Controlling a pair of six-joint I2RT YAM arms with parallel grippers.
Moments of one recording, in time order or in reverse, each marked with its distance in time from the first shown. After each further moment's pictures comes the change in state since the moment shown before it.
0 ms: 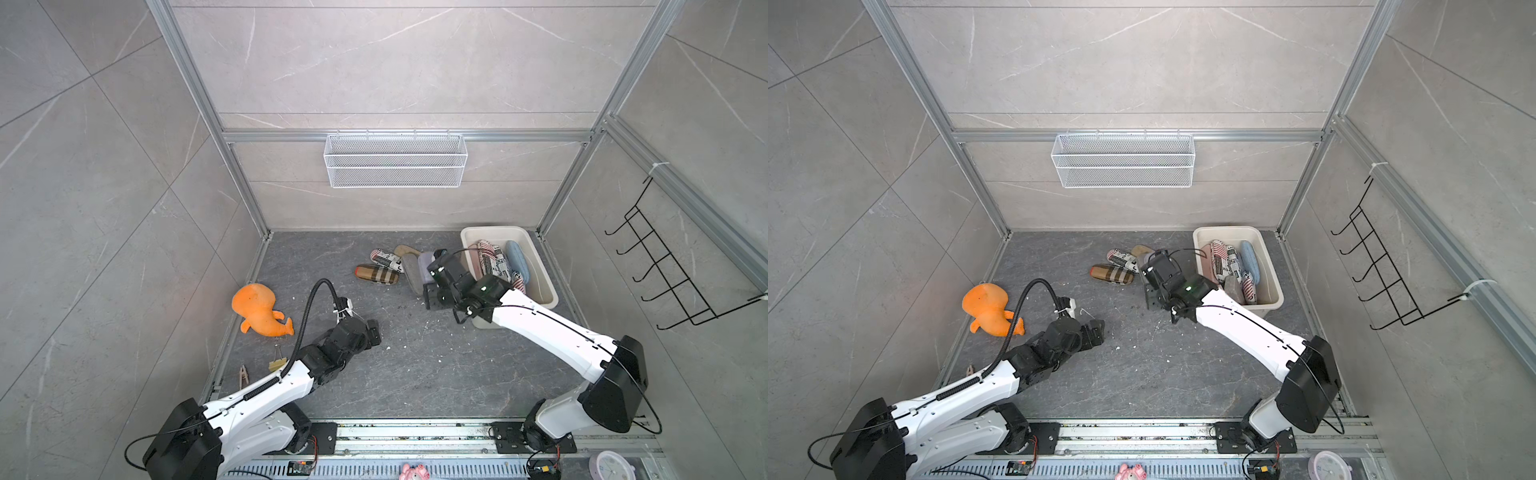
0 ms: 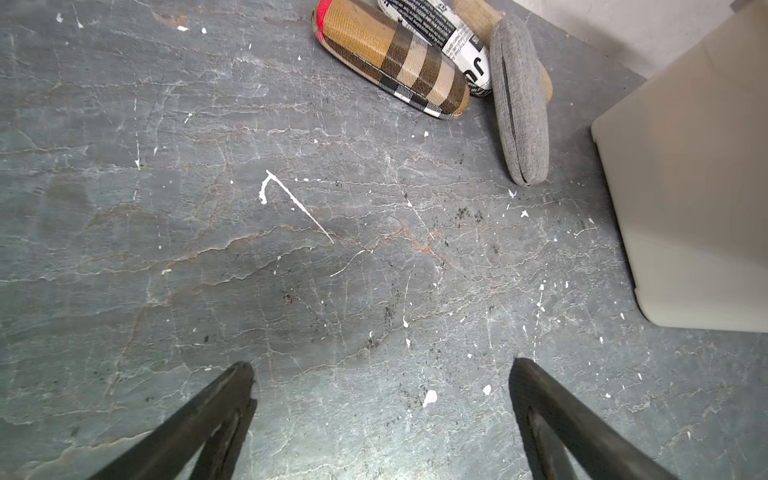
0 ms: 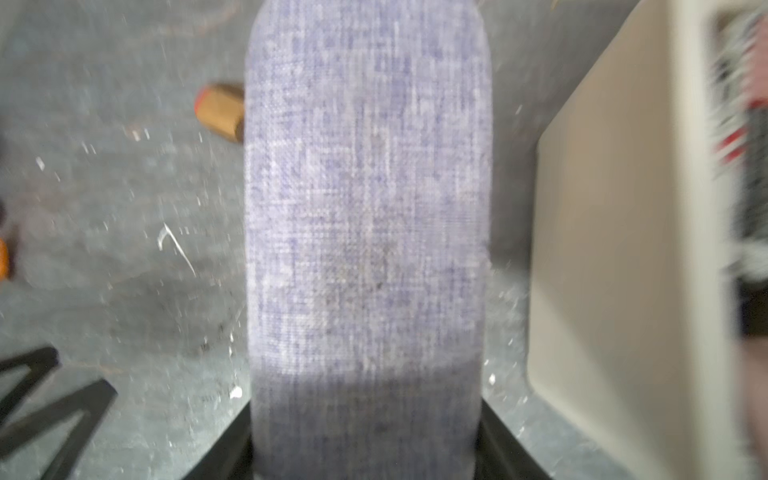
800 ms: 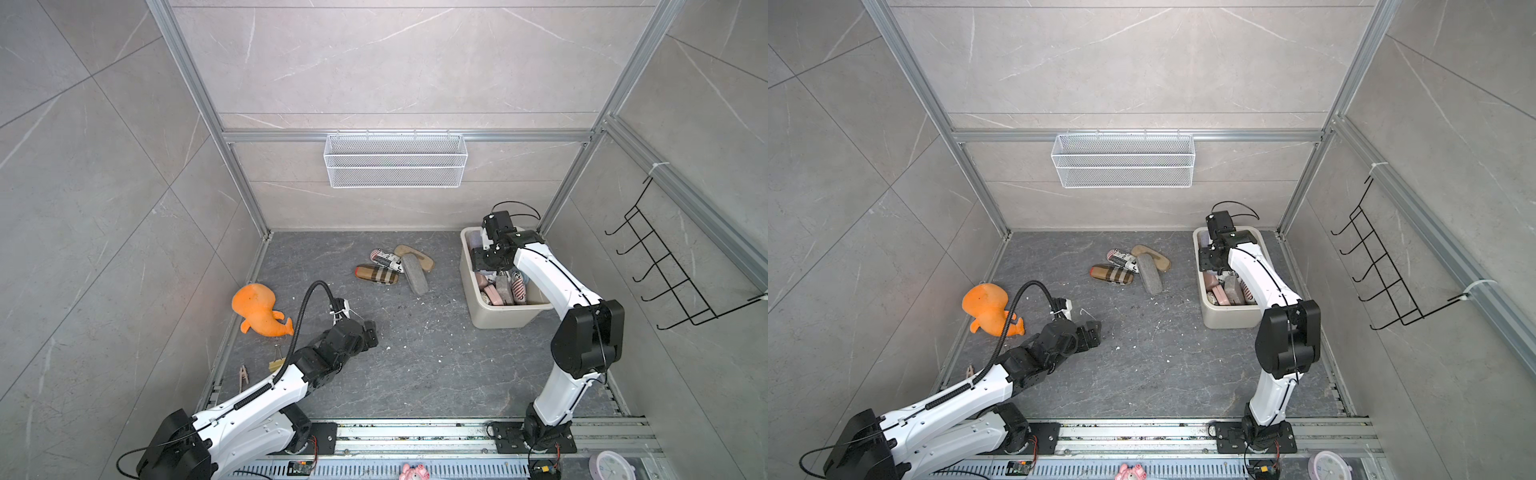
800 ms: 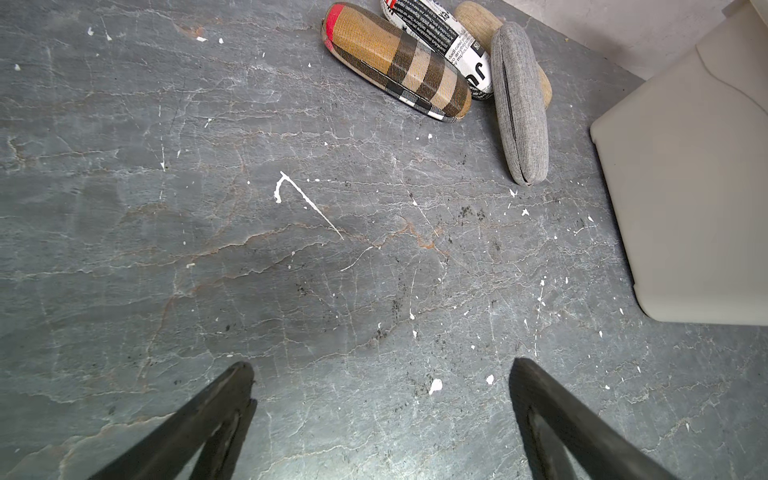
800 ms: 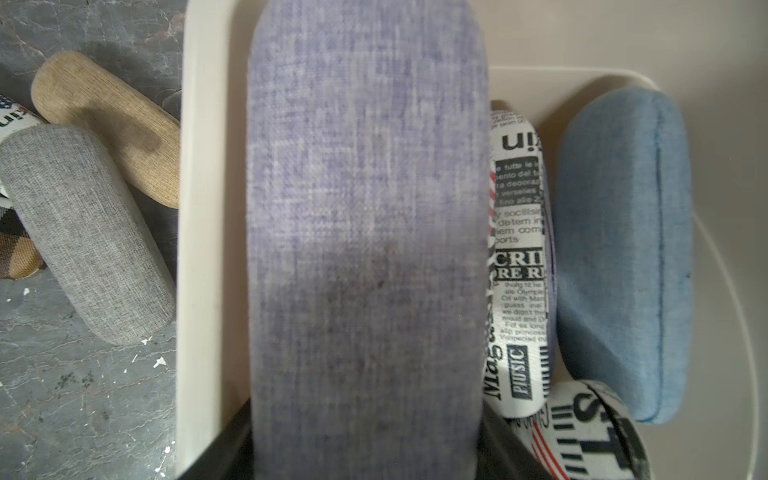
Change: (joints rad) left arm 0.000 -0.057 0.000 -0.062 -0.008 0.007; right arm -0.512 0.288 0.241 -0.119 -0.174 -0.298
